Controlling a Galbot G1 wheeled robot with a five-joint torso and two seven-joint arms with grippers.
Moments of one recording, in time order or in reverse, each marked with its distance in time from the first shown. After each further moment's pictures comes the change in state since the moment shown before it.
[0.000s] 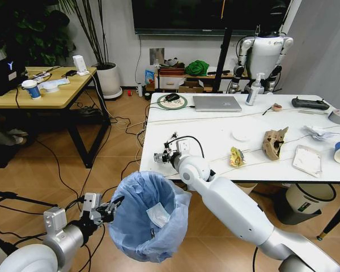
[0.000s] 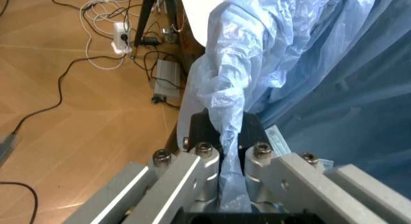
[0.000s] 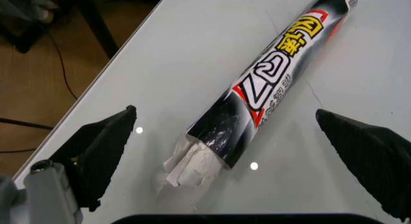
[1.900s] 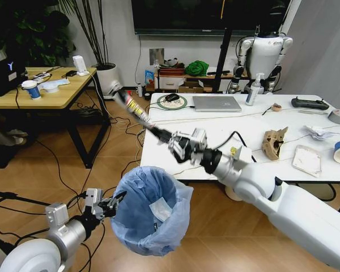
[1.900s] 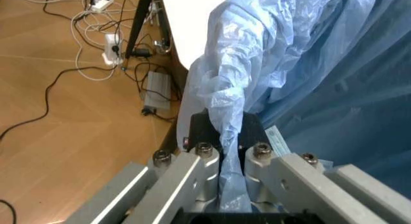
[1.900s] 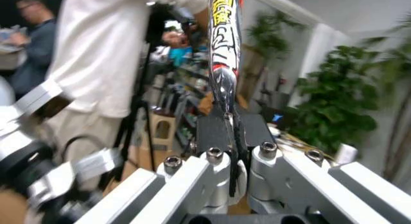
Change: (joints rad) left arm -0.057 -0.015 0.026 -0.007 -0.034 -0.011 -0.005; right arm -0.070 -0.550 -0.047 0.486 -0.229 0.893 -0.881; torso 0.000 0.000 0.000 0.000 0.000
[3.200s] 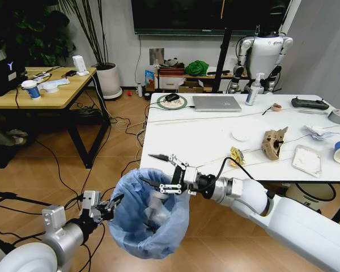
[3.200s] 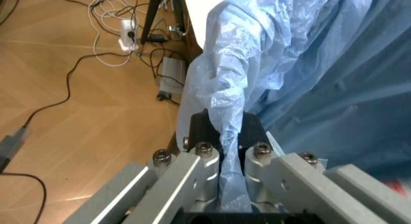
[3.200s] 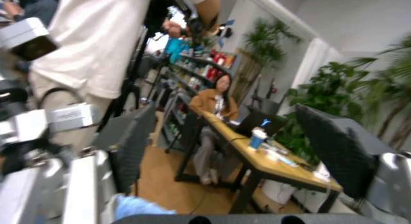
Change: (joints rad) left arm 0.056 0.054 -0.052 -0.041 -0.046 0.039 -0.089; right arm -0.014 0.036 -0.007 -0.102 -0.145 0.124 0.028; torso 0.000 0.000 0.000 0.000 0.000
